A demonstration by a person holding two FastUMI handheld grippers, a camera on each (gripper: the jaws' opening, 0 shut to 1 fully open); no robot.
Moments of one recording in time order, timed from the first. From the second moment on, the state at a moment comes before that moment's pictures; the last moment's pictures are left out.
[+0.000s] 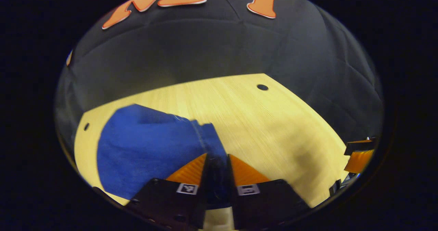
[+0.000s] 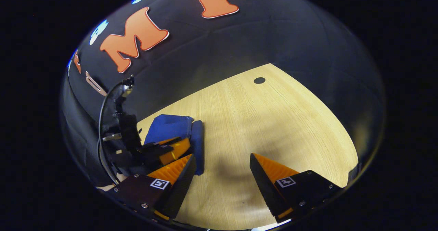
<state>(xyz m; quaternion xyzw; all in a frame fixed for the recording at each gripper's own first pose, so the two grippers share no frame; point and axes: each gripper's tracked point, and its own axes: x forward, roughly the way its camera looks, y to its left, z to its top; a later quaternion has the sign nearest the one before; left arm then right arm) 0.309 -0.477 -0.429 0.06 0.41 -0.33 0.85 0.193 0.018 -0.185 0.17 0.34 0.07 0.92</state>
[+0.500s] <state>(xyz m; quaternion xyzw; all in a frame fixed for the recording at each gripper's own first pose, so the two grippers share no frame) 0.308 -0.429 -0.348 0.05 0.34 -0.33 0.88 0.195 0.021 -0.179 0.16 0.33 0.06 0.93</state>
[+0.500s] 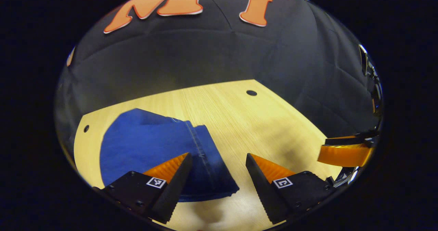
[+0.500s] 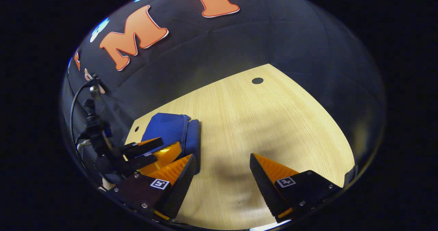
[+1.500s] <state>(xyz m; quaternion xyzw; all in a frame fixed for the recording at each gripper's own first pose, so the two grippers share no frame) 0.325 -0.072 -0.157 -0.01 0.09 -0.07 0.99 0.169 0.129 -0.027 0.05 0.09 0.07 0.99</state>
